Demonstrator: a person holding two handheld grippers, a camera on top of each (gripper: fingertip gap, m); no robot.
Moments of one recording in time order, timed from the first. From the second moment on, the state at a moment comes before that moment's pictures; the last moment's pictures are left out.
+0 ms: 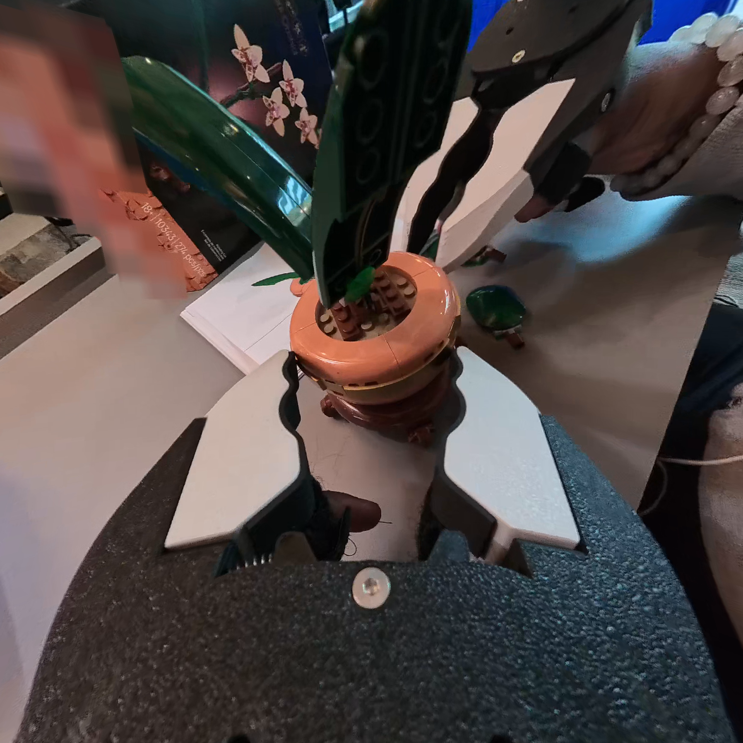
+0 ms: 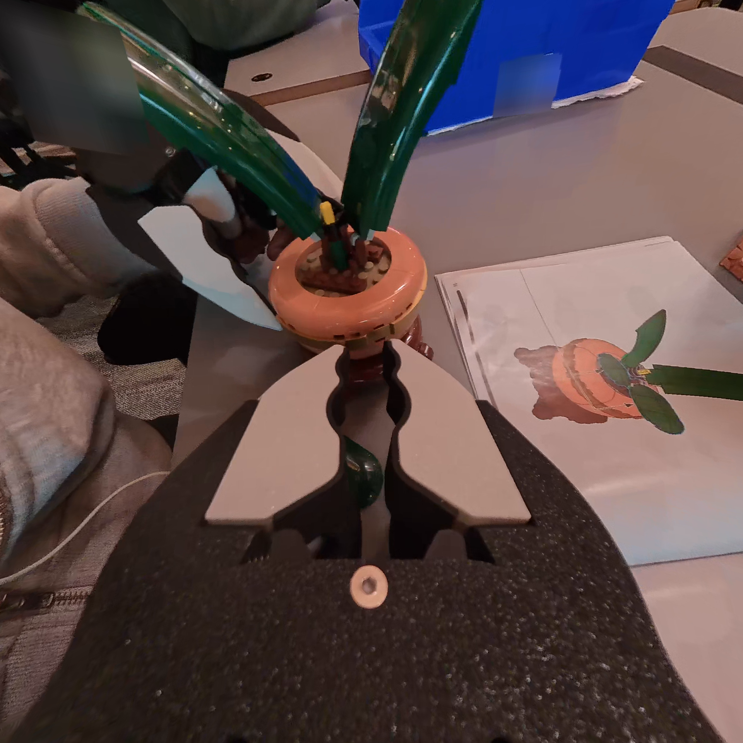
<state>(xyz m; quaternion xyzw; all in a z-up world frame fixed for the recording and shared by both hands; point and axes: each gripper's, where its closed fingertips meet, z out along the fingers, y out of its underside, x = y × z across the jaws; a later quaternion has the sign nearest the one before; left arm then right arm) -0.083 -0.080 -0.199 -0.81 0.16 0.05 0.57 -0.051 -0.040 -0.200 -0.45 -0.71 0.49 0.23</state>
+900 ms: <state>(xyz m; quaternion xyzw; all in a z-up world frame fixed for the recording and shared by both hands) -0.104 -0.100 -0.181 -0.81 0.14 -0.01 0.57 -0.032 0.028 -0.199 -0.50 -0.66 0.46 0.31</state>
